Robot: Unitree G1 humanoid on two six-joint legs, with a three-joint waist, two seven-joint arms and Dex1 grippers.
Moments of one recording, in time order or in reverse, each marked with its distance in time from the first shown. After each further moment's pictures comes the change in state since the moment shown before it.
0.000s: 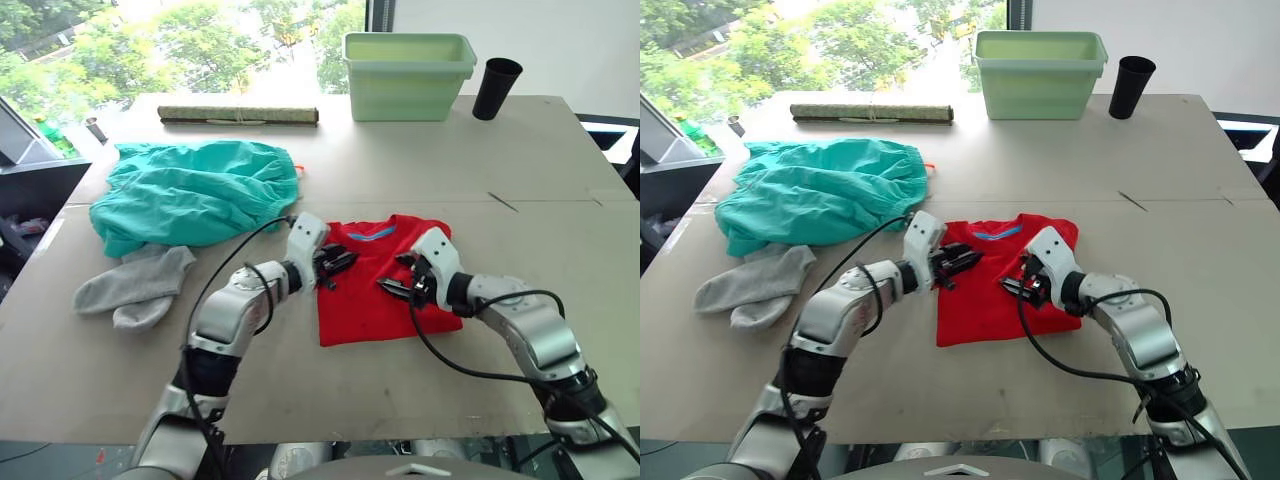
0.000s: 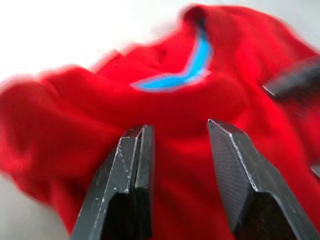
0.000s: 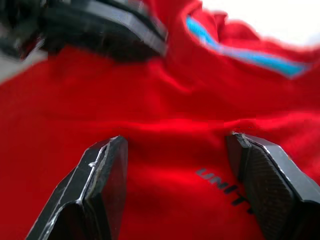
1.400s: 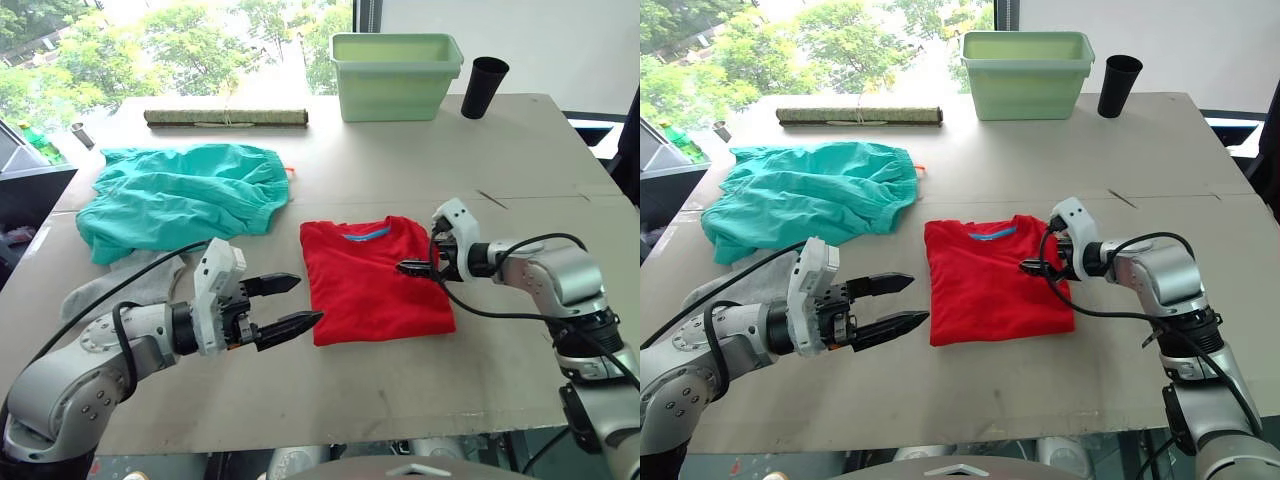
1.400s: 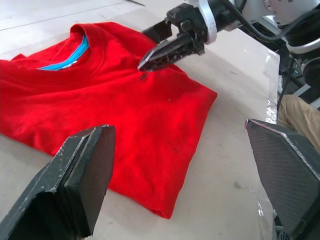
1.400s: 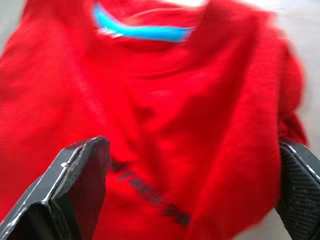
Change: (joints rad) left arm 0.492 0.435 0.459 -0.645 -0.619 0.249 -0.323; right arm -0.331 -0.103 -0.029 0.235 0.174 0.359 0.049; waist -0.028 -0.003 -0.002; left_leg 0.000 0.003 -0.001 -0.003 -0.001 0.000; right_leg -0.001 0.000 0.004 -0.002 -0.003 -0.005
